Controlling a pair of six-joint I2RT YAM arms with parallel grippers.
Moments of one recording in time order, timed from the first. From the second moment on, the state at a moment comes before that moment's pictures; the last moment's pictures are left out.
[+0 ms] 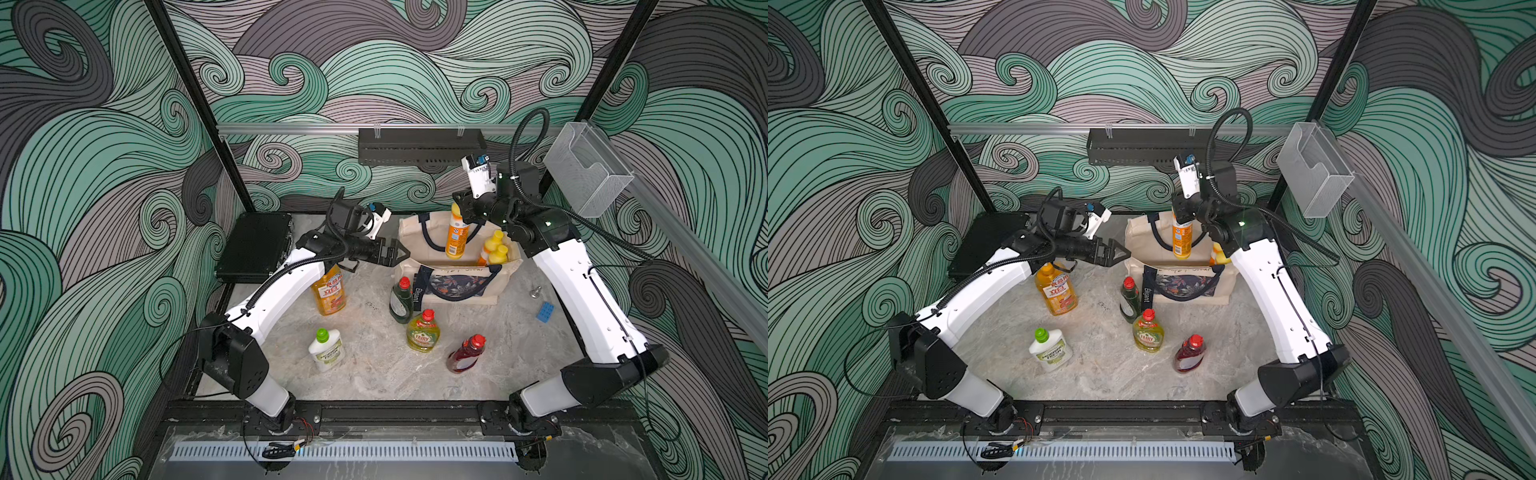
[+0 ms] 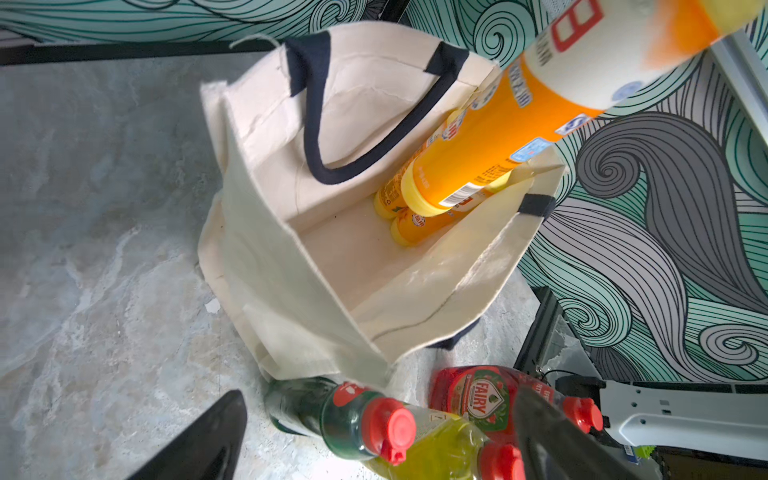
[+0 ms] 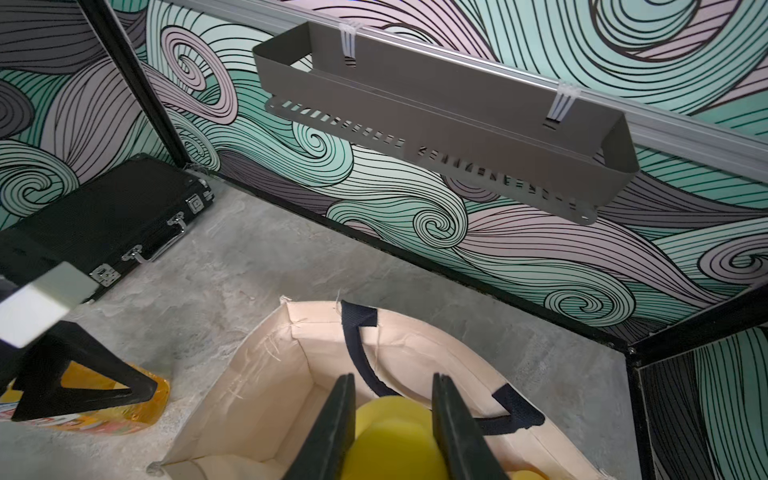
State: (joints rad) left arm -0.51 1.58 1.53 -0.62 0.50 -0.25; right arm 0.37 1.51 1.83 -0.73 0.03 -0.13
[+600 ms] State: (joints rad) left arm -0.52 1.65 1.57 -0.62 0.43 -0.23; right arm 0.26 1.44 1.64 -0.62 0.02 -0.09
